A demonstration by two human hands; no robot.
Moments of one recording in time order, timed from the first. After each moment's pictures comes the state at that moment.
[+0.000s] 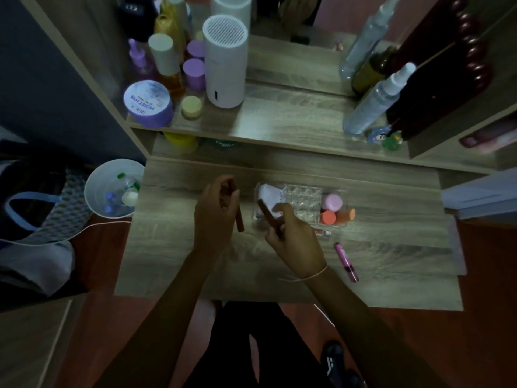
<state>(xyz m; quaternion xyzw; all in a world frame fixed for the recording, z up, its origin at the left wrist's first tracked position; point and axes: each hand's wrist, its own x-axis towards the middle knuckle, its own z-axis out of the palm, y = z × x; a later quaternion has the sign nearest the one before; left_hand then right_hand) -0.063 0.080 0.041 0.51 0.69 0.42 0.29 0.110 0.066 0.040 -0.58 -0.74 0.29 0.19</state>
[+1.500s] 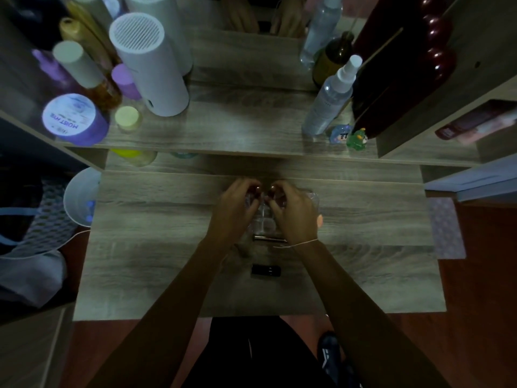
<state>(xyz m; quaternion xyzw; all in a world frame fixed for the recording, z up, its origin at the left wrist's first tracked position) 0.030 0.141 0.023 0.68 0.59 0.31 0.31 0.174 0.144 0.026 -0.66 -0.68 0.24 0.21</state>
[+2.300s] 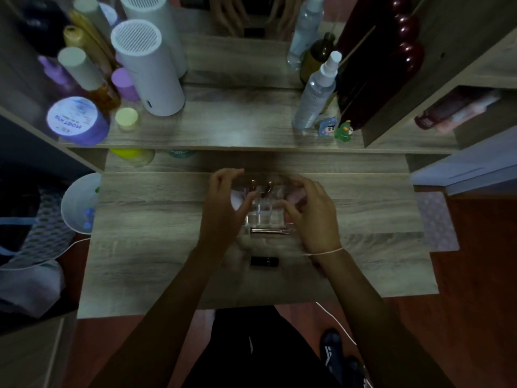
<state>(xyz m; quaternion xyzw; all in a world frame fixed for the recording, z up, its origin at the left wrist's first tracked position) 0.024 0.116 0.044 0.64 0.61 0.38 0.26 0.208 0.111 0.061 -0.64 -0.68 0.21 0.29</state>
